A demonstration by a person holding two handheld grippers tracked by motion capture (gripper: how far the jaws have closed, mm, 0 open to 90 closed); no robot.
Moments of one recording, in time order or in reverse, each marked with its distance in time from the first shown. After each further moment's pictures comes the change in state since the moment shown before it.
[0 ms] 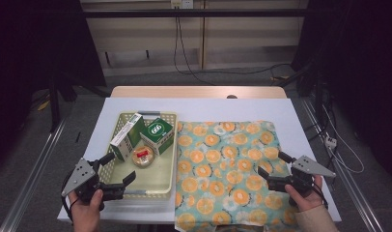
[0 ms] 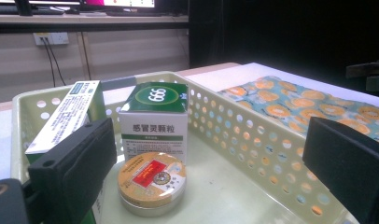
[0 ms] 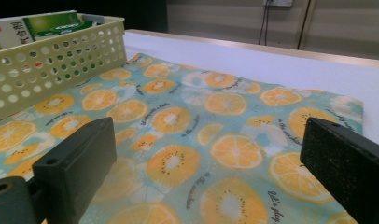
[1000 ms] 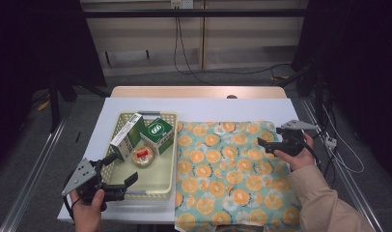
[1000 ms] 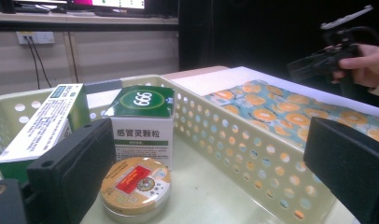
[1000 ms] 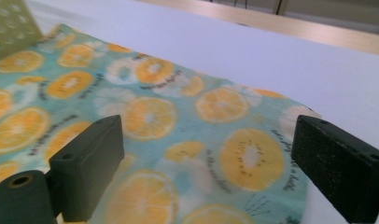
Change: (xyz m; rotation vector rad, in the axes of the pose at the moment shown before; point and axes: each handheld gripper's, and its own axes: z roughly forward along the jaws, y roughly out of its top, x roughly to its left) left arm -0.003 0.002 0.003 -0.011 -0.044 -0.017; right arm -0.070 0.045 0.077 0.258 -0.090 0.007
